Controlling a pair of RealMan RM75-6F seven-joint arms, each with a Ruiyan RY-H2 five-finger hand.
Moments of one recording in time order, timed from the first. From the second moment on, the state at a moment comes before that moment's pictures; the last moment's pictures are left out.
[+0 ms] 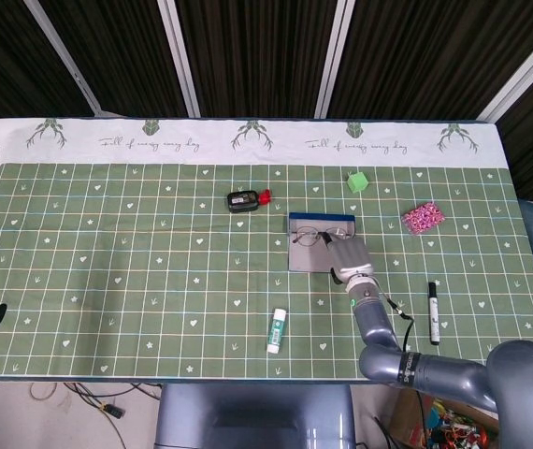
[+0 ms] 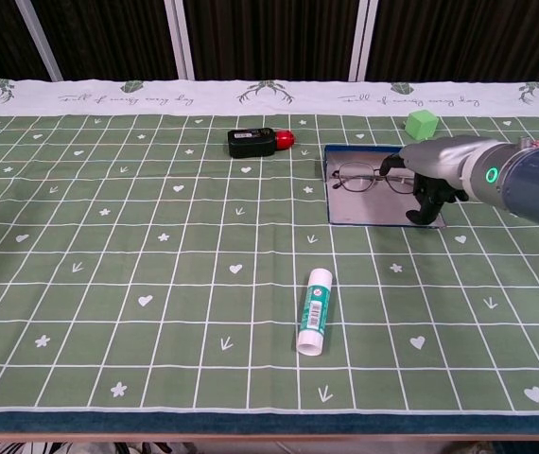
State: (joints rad) left arm -0.07 -1.04 -0.09 -1.67 1.43 1.50 -0.12; right arm 0.94 -1.65 0.17 -1.39 -0.44 0.99 -0.82
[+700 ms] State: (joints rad) left arm -0.06 -1.04 -0.09 -1.67 1.43 1.50 -0.12; right arm 0.97 -1.66 0.20 -1.32 -0.37 0.94 -0.83
